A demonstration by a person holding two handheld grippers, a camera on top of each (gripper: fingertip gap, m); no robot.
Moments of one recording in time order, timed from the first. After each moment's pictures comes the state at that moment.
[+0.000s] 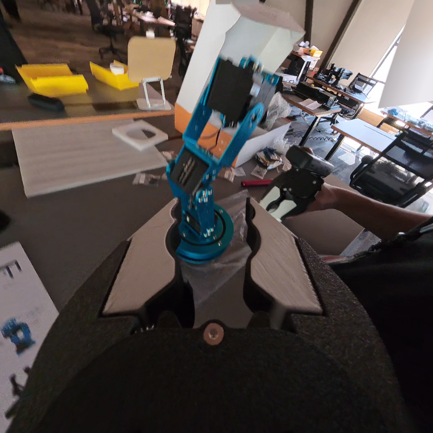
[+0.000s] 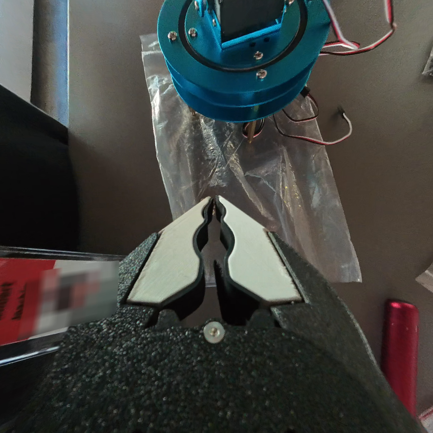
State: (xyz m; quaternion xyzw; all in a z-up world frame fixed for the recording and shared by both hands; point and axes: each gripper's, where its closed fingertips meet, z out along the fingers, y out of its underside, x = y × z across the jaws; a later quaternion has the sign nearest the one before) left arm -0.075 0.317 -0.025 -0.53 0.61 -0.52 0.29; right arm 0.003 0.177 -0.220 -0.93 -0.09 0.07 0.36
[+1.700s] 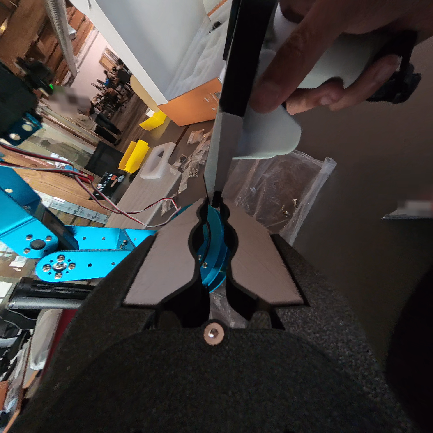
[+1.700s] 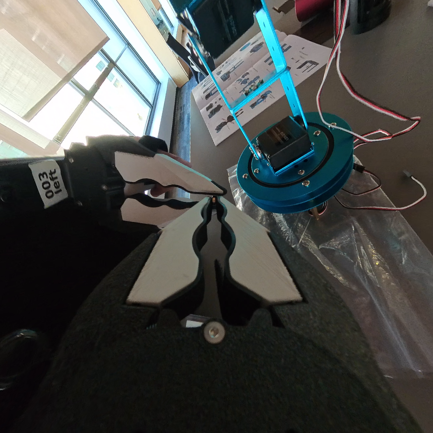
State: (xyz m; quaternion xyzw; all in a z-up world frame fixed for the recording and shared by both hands) left arm -0.025 0.201 -0.127 -0.30 0.77 -0.24 0.51; right arm -0.039 0.212 -0.123 -0.82 0.04 0.30 0.48
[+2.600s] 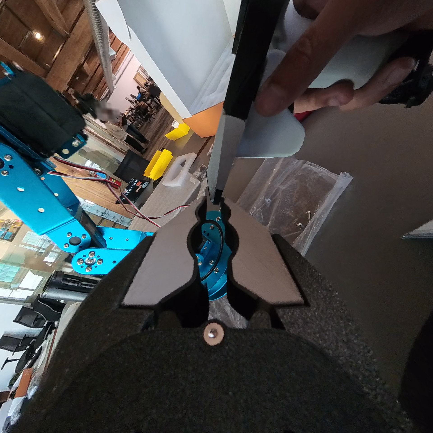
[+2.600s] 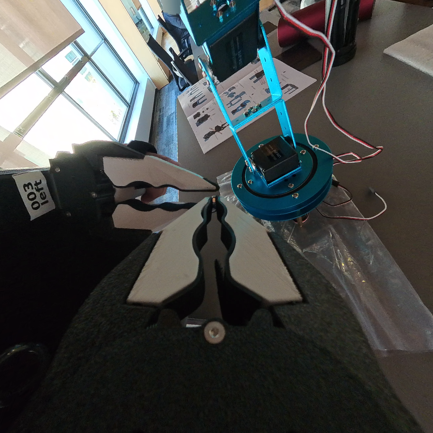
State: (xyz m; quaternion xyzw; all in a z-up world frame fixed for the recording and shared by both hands) left arm -0.026 0.200 -0.107 -0.30 0.74 -0.24 0.56; right arm -0.035 0.211 -0.108 -0.83 0.03 0.24 0.50
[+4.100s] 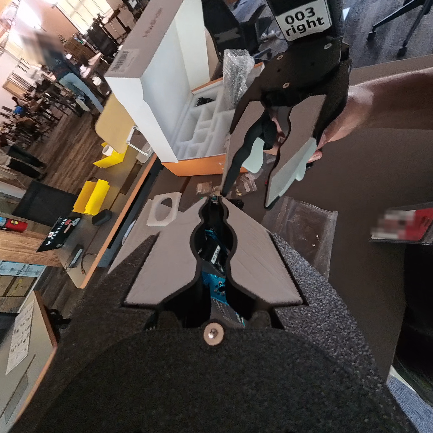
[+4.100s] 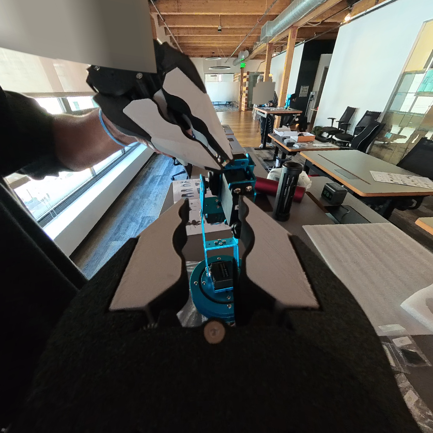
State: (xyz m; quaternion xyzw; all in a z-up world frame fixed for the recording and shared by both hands) left arm 0.019 0.234 0.054 -0.24 0.82 -0.34 0.39; right arm 0.009 0.228 0.034 -0.71 -0.11 0.11 0.69
